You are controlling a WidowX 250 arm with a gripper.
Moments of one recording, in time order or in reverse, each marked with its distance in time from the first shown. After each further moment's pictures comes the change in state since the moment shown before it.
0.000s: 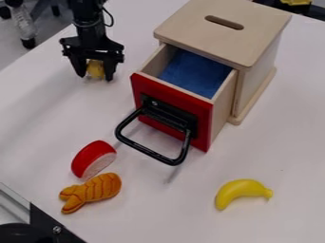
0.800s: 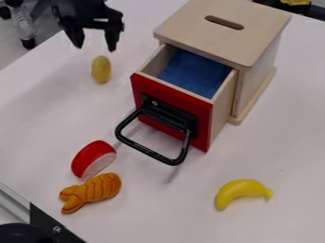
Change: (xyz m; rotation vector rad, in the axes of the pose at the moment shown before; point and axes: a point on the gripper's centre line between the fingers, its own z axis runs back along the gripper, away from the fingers) arm 0.012 -0.006 0.080 -0.042 -0.192 -0.004
